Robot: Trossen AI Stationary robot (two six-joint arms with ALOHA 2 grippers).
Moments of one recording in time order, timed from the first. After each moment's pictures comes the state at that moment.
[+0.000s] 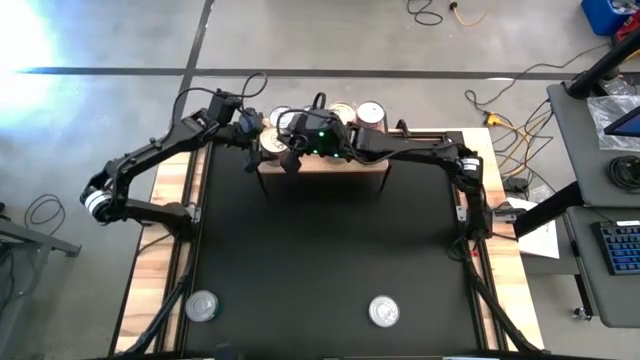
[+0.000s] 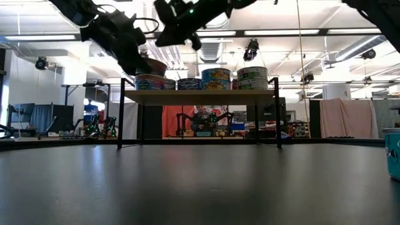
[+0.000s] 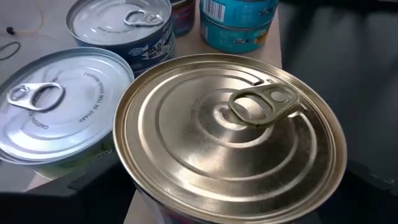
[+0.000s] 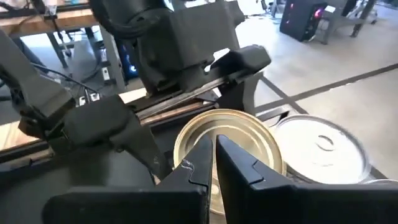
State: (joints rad) left arm 0.85 1.26 1.00 -0.46 0.51 0.45; right arm -0.25 2.02 1.91 -0.23 0.13 0.05
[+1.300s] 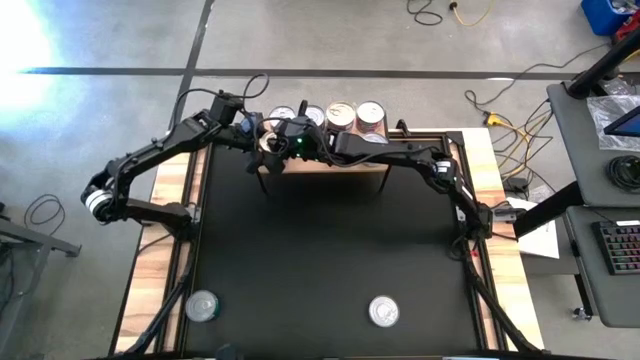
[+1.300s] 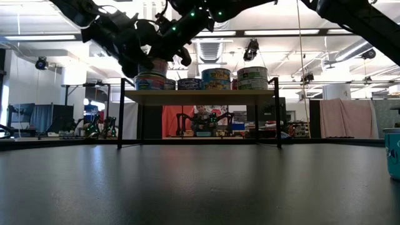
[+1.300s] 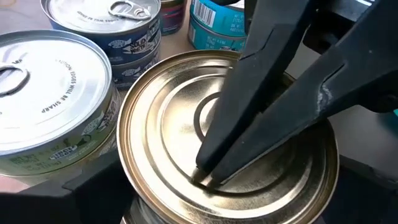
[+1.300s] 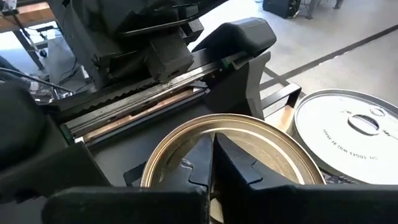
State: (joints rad) left arm 0.85 1.27 1.00 -0.46 0.56 0.30; right arm -0.25 2.25 2.13 -0.31 0.21 0.17
